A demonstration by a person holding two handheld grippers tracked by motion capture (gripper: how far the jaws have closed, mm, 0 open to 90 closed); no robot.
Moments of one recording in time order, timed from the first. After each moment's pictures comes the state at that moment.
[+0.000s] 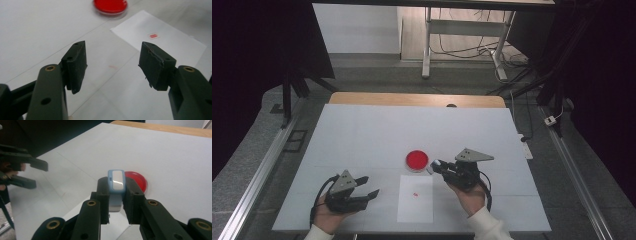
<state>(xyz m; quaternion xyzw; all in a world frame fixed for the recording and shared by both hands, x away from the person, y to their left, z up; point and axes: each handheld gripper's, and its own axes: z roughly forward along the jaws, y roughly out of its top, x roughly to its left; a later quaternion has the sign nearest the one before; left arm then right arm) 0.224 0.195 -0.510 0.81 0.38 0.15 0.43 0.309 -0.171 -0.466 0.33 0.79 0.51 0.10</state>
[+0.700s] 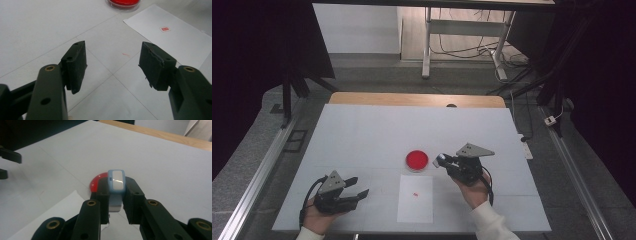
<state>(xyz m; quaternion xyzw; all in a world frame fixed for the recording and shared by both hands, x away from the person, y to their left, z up) 0.221 0.213 -0.514 0.80 0.40 0.15 0.42 0.325 -0.177 -0.464 0.32 0.80 0.48 0.15</state>
